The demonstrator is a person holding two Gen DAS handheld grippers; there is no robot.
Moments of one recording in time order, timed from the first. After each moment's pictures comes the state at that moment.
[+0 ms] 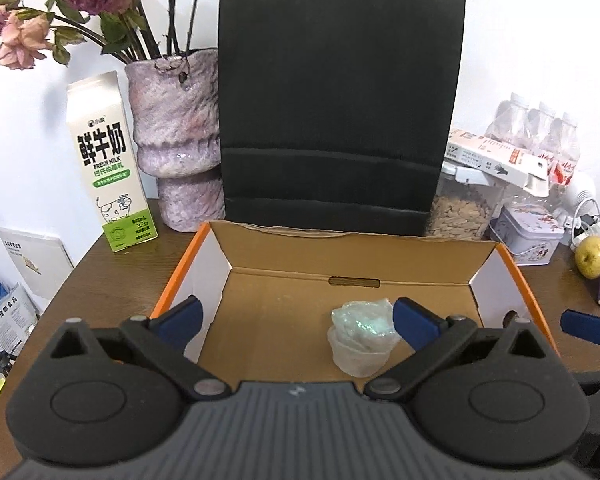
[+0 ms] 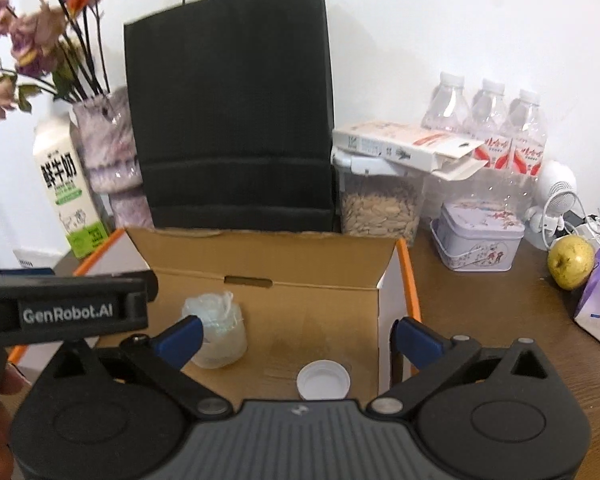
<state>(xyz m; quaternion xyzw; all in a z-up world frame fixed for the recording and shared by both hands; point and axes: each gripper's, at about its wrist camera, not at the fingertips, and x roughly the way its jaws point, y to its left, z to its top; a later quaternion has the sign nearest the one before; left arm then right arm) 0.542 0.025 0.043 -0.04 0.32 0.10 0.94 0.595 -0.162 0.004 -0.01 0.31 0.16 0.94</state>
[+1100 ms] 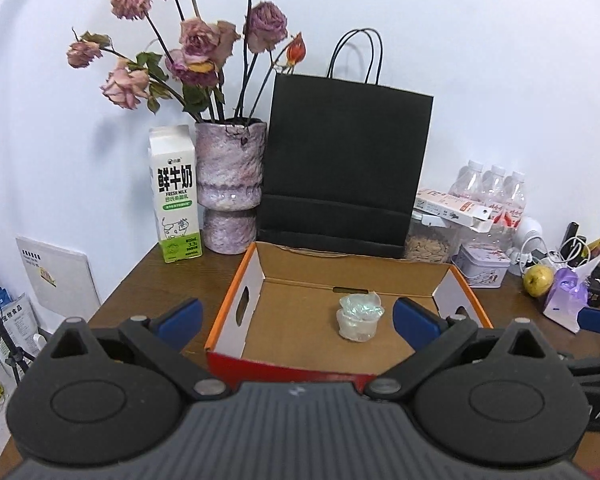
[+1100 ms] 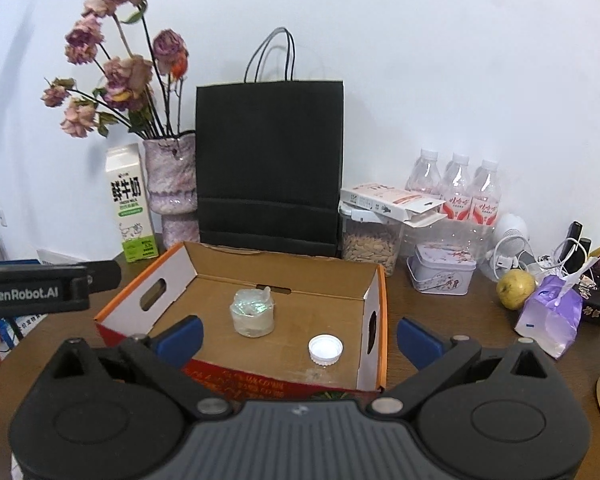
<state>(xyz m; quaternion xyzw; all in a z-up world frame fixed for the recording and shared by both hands) 0.381 0.038 0.094 -0.06 0.23 0.09 0.97 0.445 -0.191 0.063 -0.04 0.24 0.17 0.96</state>
